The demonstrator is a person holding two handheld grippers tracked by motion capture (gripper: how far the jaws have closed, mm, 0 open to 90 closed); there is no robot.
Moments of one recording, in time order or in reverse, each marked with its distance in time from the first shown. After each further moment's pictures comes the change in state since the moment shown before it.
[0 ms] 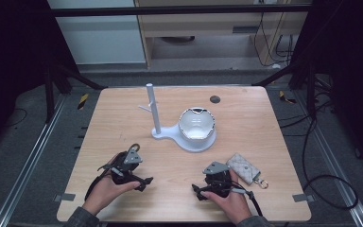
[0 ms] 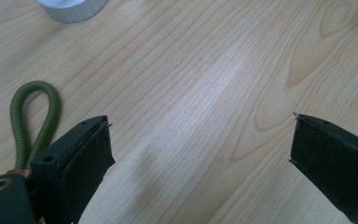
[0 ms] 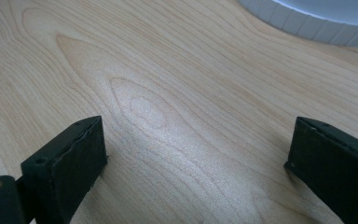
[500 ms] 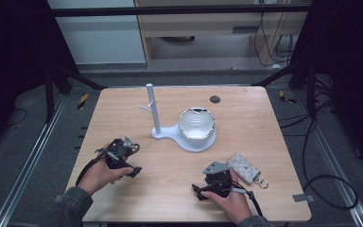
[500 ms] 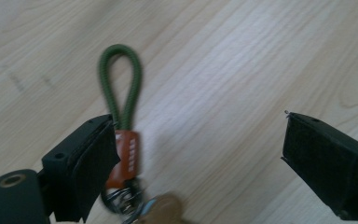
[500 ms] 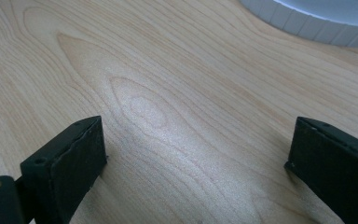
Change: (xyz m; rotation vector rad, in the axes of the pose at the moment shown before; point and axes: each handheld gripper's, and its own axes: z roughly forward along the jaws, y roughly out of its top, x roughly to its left) left arm 0.043 0.020 -0.010 0.213 0.100 -0.052; right arm -0.001 0.000 0.000 0.001 0.007 -0.004
